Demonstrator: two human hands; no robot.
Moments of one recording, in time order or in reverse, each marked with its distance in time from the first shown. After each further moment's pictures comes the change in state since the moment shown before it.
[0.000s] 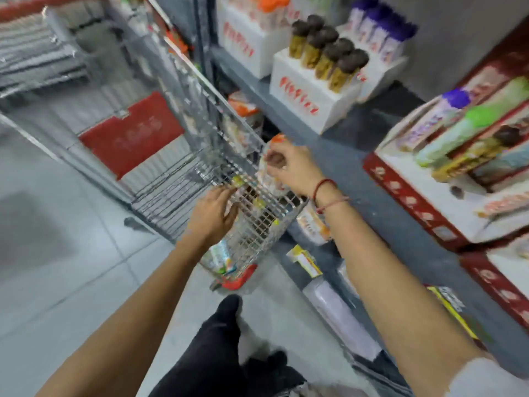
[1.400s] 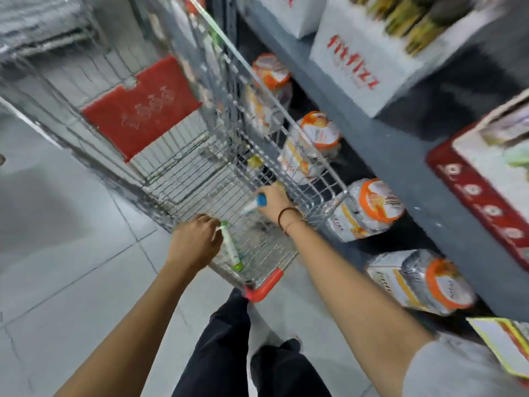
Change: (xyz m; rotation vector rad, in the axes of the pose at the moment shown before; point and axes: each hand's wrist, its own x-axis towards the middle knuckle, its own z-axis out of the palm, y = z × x) left_hand -0.036 -0.075 0.019 0.282 -0.266 -0.184; right_hand 0.041 0.066 0.171 -0.078 -0.260 0.301
